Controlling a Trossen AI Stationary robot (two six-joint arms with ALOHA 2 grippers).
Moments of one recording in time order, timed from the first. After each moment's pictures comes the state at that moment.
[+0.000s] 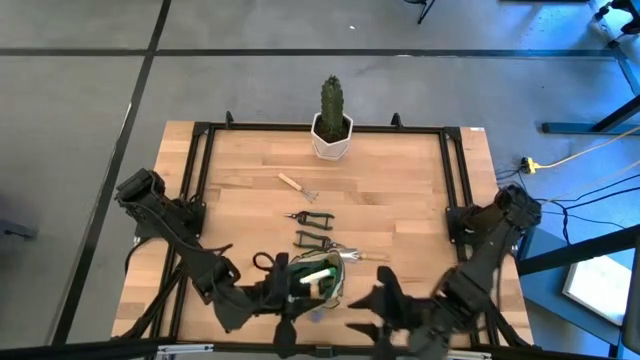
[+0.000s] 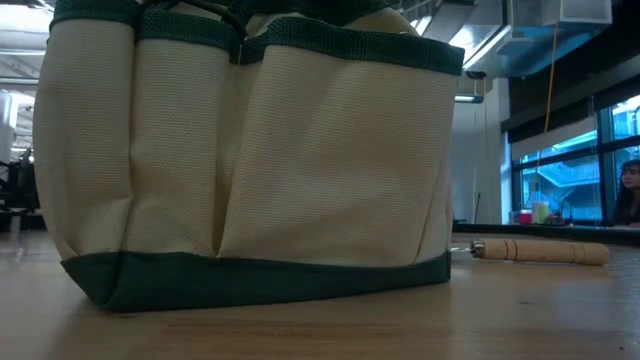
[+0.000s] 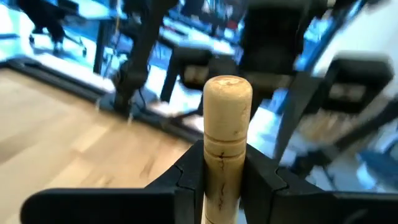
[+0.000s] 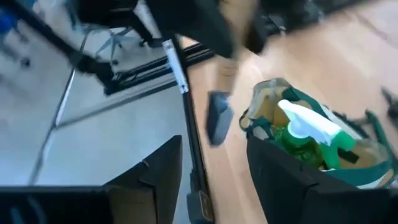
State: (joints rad) left arm -0.74 1.69 1.38 0.12 -0.85 -0.55; right arm 0.86 1.79 1.78 -0.66 0.66 0.86
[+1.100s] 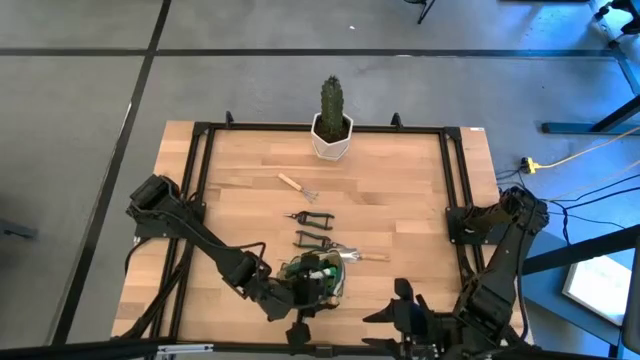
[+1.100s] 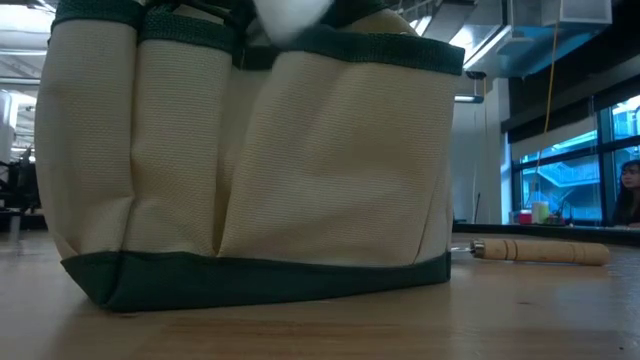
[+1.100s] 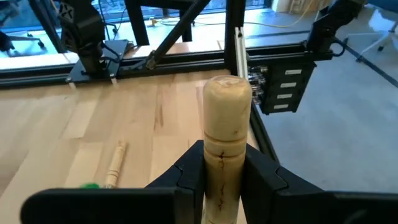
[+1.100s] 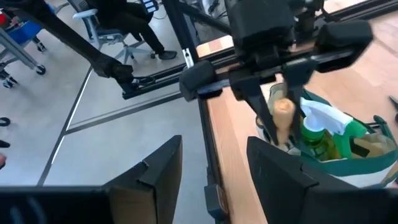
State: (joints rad) left arm -0.61 1.80 1.38 -0.02 -0.49 -0.21; right arm 0.97 1.77 1.78 -0.65 0.78 0.88
